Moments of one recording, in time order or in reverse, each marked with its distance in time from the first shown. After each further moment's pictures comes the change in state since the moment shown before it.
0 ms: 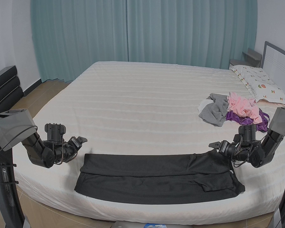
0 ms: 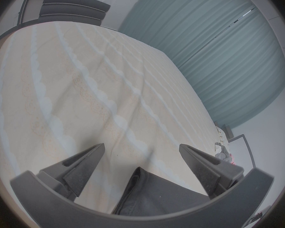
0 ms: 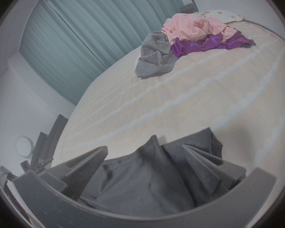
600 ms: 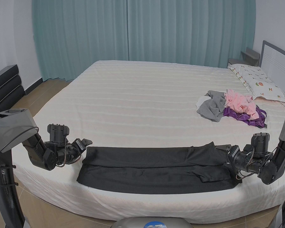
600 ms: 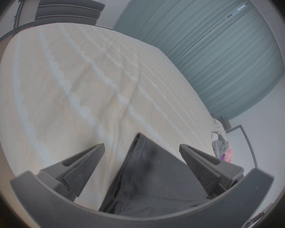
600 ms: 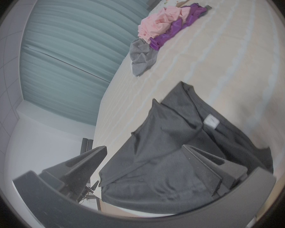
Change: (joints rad) left arm -0.049 -0.038 0.044 0.001 -0.008 0.038; right arm 0.009 -0.140 0.357 -0.318 0.083 0.403
